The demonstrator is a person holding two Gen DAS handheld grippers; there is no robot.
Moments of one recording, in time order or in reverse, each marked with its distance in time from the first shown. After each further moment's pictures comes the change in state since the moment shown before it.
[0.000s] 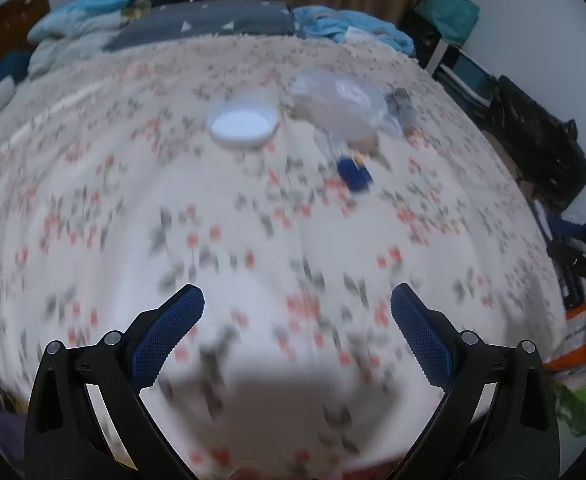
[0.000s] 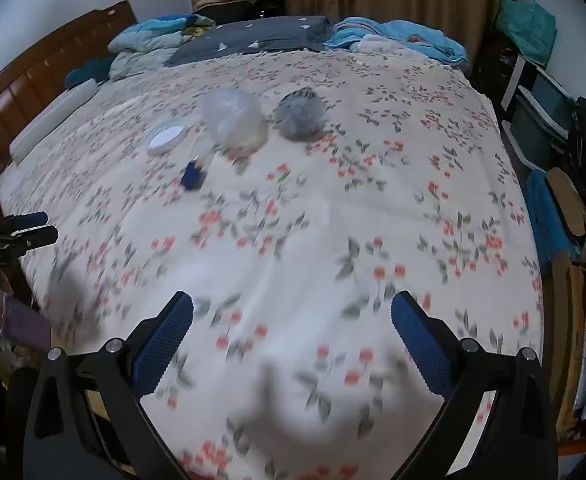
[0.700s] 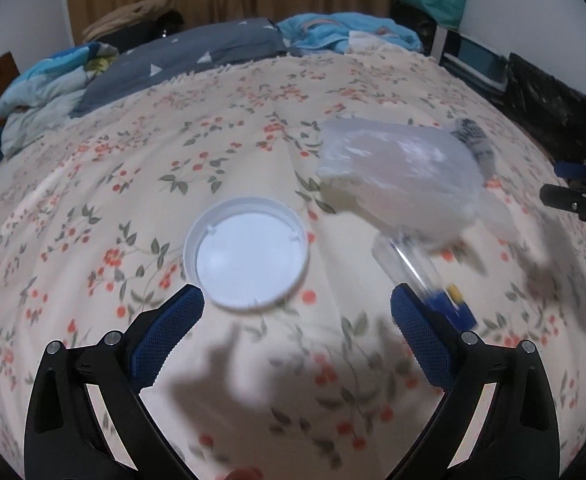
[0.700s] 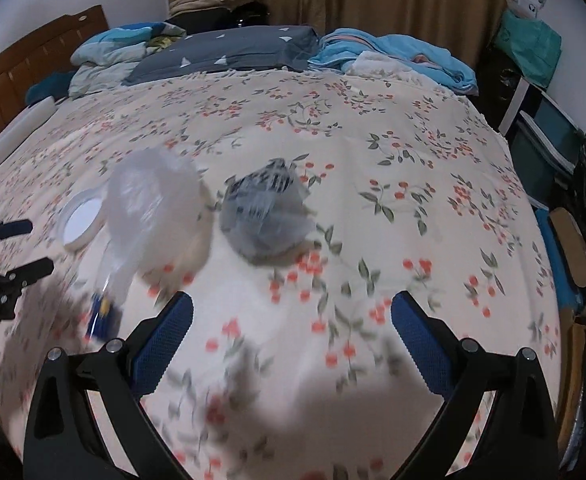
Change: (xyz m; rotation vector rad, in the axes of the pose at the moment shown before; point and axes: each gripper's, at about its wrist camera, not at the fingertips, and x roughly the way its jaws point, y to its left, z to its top) left arm 0.121 0.012 0.120 0.157 -0.054 0.083; right arm 0.132 -0.010 0.135 -0.016 -0.044 -0.090
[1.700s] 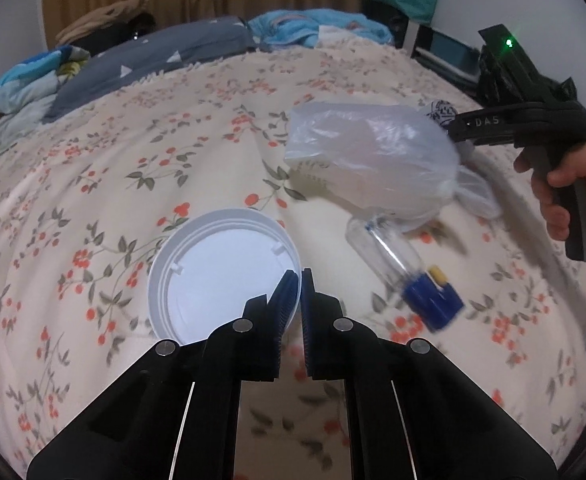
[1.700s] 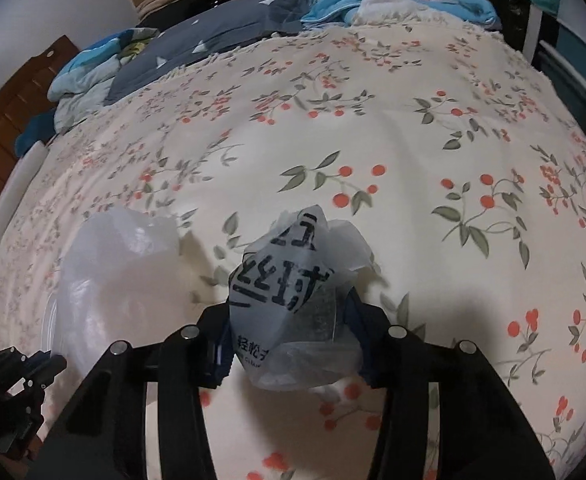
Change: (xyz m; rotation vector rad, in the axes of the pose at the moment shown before) left arm 0.001 -0.008 -0.013 0.043 0.000 -0.100; right arm 0.091 0.001 0.054 0.187 0.124 0.158
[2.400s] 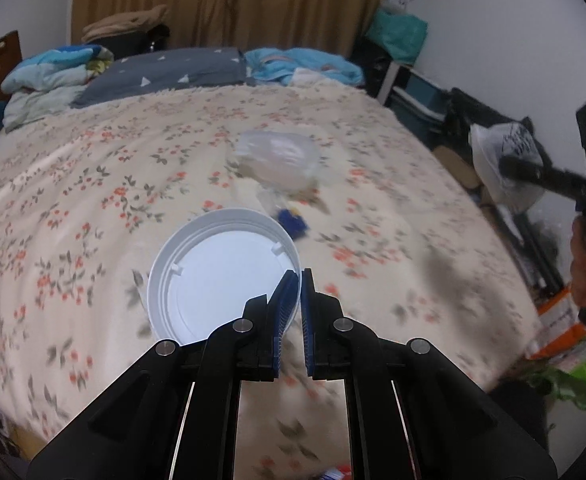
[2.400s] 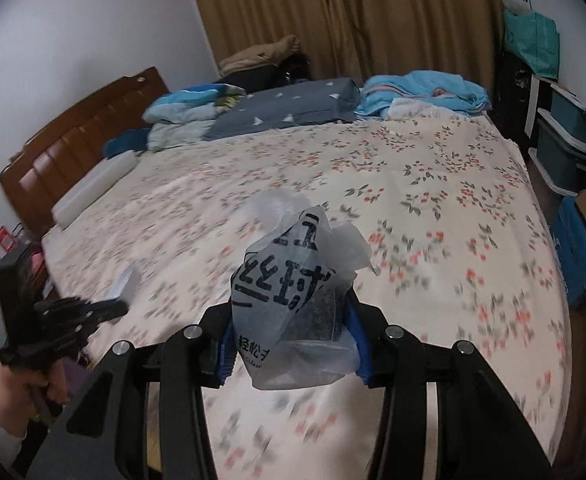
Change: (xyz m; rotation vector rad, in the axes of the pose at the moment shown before) left arm -0.196 -0.071 -0.089 -0.120 -0.097 -0.098; right arm -0.278 0.035 -0.176 -0.142 -0.264 0.129
